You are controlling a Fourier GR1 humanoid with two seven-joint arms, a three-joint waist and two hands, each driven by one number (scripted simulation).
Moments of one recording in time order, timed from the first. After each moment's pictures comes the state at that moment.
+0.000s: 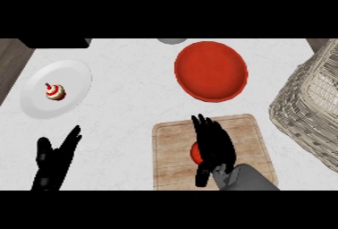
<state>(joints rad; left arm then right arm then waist) 0.13 0.29 -0.09 -1.43 0.15 0.08 0.23 -0.37 -0.22 0.73 -1.55 0.62 0.20 0.98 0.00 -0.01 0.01</state>
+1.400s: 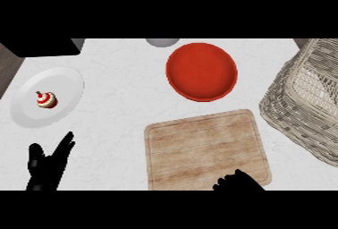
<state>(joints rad) 0.18 0.26 -0.02 -1.45 0.12 0.06 0.25 -0.10 -0.65 0.96 -1.75 0.91 0.13 0.27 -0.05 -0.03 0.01</state>
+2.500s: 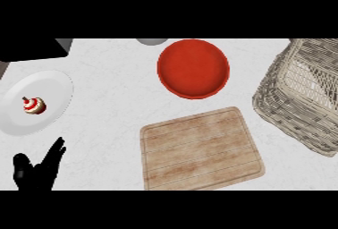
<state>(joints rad) 0.25 0.27 0.01 -1.52 0.14 0.07 0.23 0.30 -1.10 0.56 -2.27 0.10 -0.35 -0.29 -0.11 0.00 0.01</state>
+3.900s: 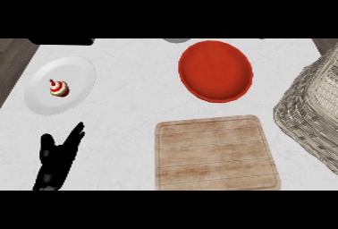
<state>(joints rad) 0.11 0.24 -0.04 -1.45 0.09 0.03 0.26 0.04 -1.34 -0.18 -1.30 -0.63 0.47 -0.53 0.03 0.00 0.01</state>
